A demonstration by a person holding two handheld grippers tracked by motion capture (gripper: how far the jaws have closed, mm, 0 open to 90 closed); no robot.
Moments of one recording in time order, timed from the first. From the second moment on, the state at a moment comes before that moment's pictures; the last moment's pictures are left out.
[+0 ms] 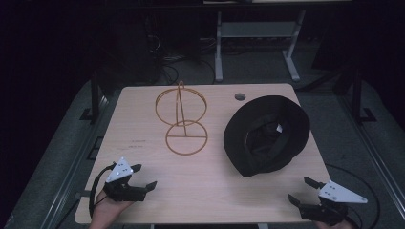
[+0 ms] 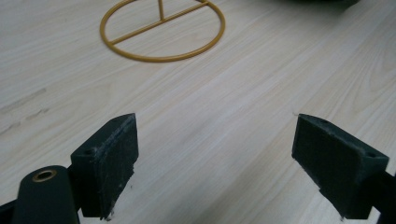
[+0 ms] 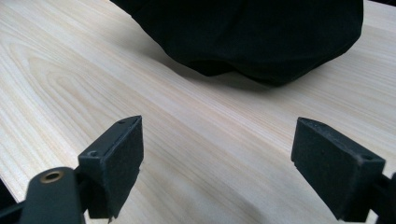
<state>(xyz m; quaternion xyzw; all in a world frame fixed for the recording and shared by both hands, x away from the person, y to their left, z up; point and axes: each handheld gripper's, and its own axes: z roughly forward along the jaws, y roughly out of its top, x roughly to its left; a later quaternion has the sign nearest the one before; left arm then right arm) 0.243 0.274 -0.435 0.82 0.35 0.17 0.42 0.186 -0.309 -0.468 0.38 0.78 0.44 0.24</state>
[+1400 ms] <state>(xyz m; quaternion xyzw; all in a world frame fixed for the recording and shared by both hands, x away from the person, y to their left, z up) 0.253 0.138 -0.395 0.87 0.19 0.11 0.45 0.184 -0.304 -0.466 0.37 0.78 0.44 0.24</state>
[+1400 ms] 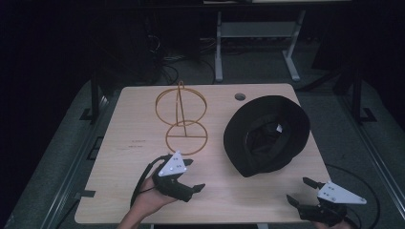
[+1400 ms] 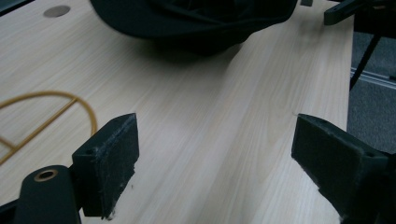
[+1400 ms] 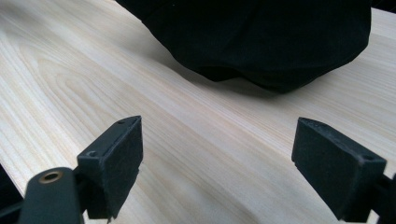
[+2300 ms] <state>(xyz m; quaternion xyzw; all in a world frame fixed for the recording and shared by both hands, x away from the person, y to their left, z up) 0.267 0.035 -0.392 0.90 0.10 0.07 0.42 0.185 -0.308 -0.464 0.37 0.78 0.45 0.23</state>
